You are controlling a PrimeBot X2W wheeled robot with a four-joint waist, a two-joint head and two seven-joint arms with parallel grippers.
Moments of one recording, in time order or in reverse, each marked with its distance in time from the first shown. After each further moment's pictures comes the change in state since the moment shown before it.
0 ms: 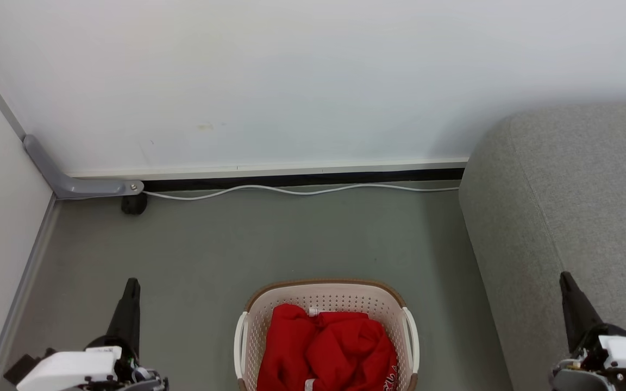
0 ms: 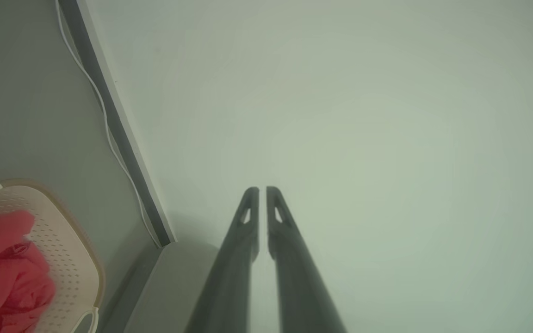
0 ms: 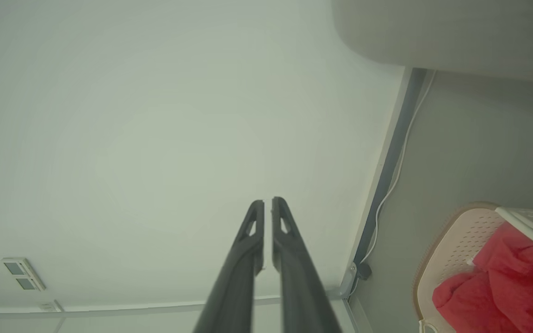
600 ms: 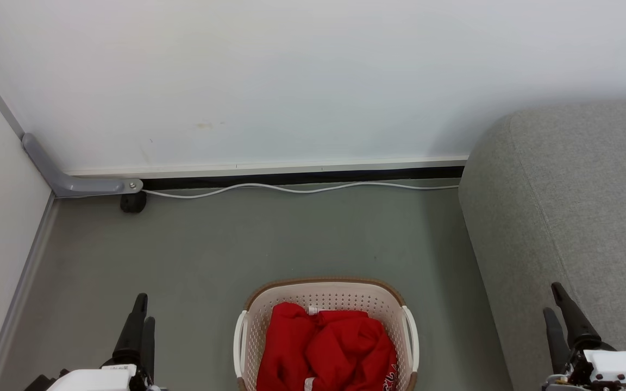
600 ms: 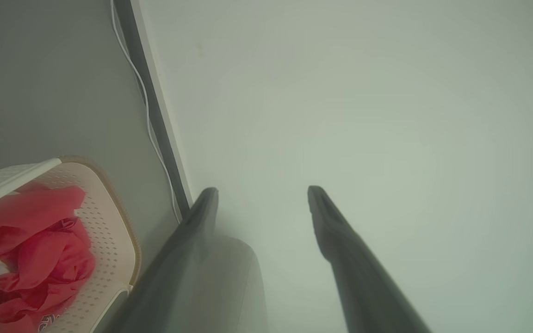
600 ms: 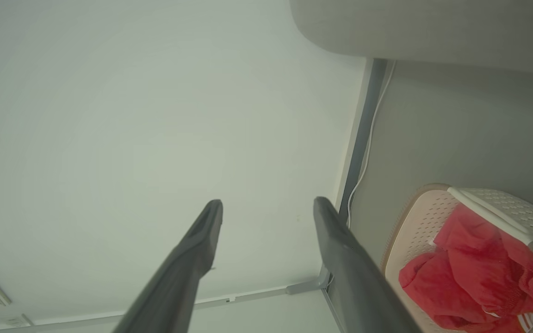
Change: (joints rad) left arm 0.036 -0.020 -0.028 0.073 0.012 0.000 -0.038; right arm 0.029 0.011 0.034 0.063 -0.015 -0.003 -0.020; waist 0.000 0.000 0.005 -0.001
